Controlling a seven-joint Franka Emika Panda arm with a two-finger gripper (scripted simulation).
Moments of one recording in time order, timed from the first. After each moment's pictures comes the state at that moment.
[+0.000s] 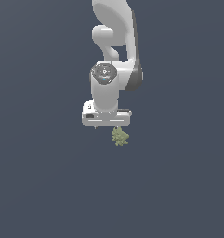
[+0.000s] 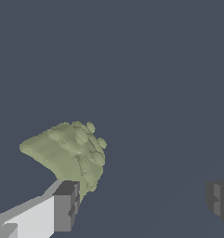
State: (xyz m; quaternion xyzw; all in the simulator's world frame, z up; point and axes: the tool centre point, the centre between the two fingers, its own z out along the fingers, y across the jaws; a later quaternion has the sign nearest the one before) arm -0.018 -0.023 0.144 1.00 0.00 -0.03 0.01
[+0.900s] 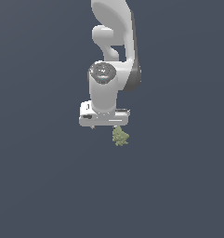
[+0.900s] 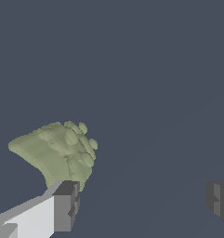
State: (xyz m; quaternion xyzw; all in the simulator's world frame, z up) arm -0.014 -0.034 0.148 1.00 0.03 -0.03 0.02
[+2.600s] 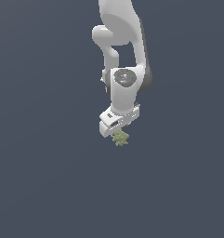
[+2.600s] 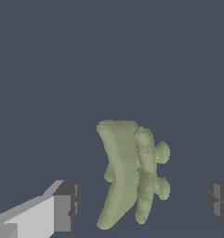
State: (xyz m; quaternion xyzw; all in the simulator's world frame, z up) arm -0.022 0.040 0.117 0.95 0.30 0.00 0.00
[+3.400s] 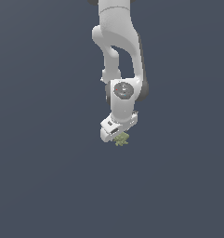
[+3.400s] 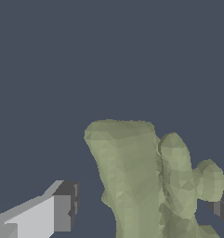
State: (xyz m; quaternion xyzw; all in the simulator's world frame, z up) arm -0.023 0.041 0.068 0.95 0.30 0.00 0.00
